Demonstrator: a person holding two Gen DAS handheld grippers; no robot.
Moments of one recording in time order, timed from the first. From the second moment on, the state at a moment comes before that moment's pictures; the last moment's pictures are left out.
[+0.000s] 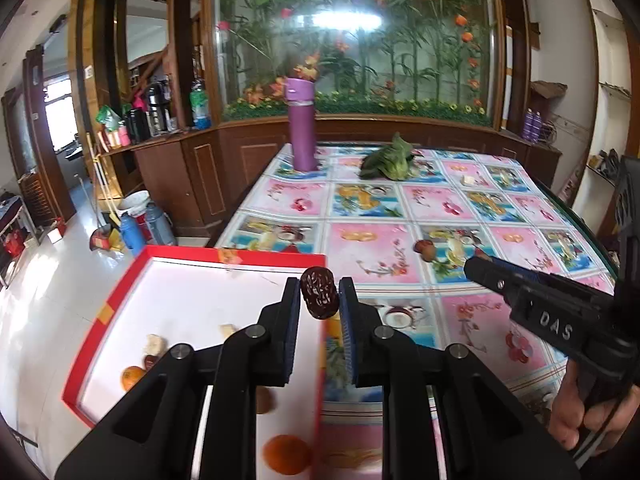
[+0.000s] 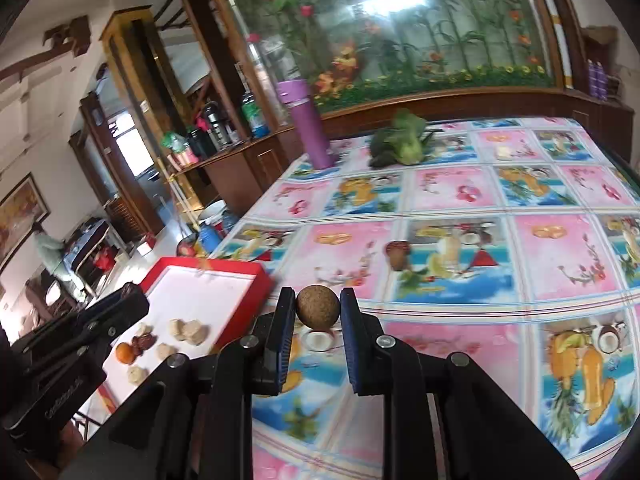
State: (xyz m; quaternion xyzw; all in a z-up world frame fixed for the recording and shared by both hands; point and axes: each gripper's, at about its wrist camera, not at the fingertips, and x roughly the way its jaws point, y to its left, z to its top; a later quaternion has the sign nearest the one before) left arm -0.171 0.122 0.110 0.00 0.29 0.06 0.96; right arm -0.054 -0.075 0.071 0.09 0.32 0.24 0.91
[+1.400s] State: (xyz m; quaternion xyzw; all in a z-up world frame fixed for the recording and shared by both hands) left arm -0.186 0.238 0.076 -0.04 0.31 0.18 0.93; right arm -0.088 0.082 0.040 -0.02 0.37 0.36 0.86
